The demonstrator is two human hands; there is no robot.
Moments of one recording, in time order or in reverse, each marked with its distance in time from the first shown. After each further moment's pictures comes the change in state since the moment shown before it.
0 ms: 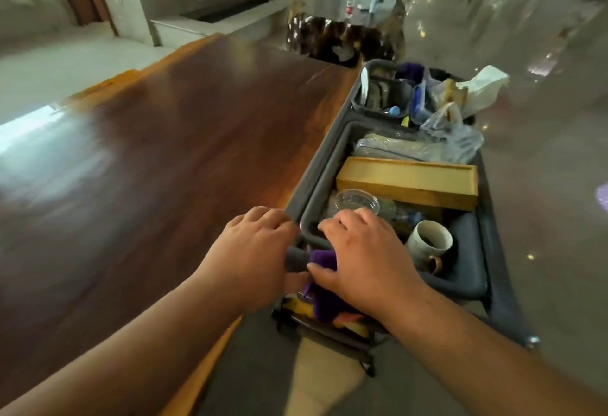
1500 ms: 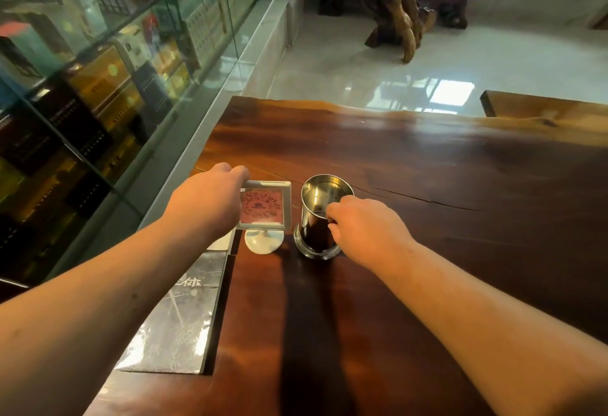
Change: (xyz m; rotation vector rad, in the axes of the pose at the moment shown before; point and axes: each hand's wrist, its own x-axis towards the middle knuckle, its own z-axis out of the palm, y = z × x) left_hand -0.789 -0.450 0.032 0.092 0.184 -1.641; right_hand -0.013 -0.870 0.182 0.039 -0.204 -1.333
